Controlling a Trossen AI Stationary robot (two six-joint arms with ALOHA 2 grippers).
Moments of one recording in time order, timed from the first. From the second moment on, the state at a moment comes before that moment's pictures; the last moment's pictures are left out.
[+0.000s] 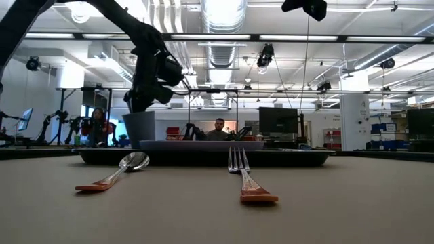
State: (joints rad) left arm 0.79 1.84 1.49 -1.26 -0.04 0.19; right arm -0.27 1.19 1.44 -0.87 -0.08 0.21
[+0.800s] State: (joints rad) left arm 0.78 1.83 1.50 -1.24 -0.03 0.17; right arm -0.27 1.19 1.44 -0.87 -0.07 0.21
